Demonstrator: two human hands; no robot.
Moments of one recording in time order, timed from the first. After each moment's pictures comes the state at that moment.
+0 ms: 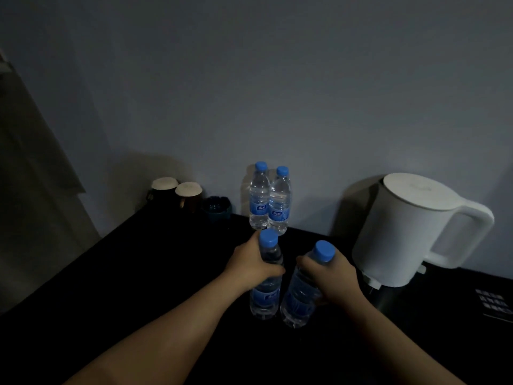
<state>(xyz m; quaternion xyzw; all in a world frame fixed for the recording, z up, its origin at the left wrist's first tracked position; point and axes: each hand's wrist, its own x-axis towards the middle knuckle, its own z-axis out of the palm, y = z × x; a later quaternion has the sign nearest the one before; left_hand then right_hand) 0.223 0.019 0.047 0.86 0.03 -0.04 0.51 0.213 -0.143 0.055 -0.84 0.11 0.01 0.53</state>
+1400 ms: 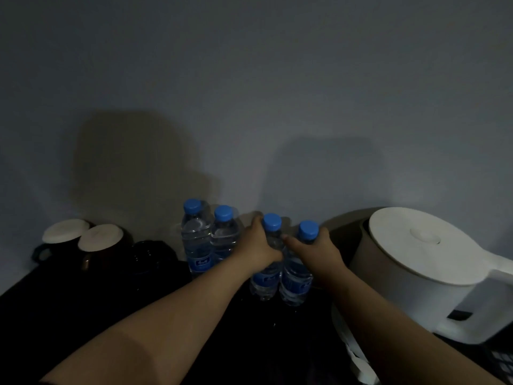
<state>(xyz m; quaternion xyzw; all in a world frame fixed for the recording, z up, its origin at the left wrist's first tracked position) 0.453 -0.079 0.060 0.89 -0.02 -0.09 0.44 0.429 -0.208 0.063 -0.81 0.14 0.02 0.57</state>
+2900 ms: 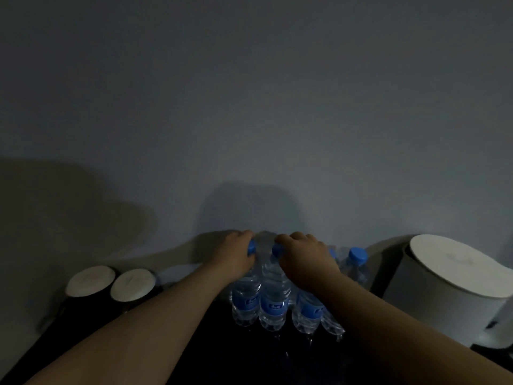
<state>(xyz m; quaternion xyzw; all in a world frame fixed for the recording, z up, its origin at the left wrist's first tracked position) 0.486 0.074 0.100 0.96 -0.16 0.02 0.22 0.434 -0.070 0.125 -1.00 -0.05 -0.06 0.05</state>
